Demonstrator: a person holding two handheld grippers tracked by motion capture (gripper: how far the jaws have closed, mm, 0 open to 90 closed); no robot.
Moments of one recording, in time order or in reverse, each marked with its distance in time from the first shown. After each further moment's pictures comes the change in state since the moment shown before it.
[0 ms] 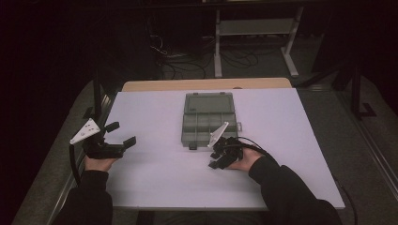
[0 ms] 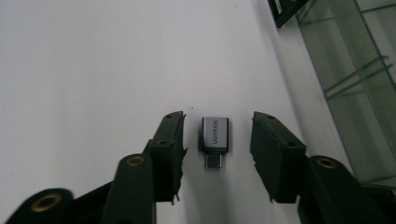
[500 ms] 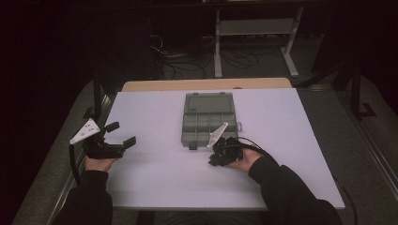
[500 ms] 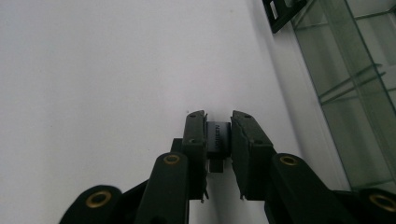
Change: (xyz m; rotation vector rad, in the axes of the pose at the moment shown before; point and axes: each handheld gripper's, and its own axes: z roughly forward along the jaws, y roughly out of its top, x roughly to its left) left arm 0.000 0.000 0.000 0.000 0.000 -0.002; right arm 0.001 0.001 0.001 0.002 -0.016 -0.010
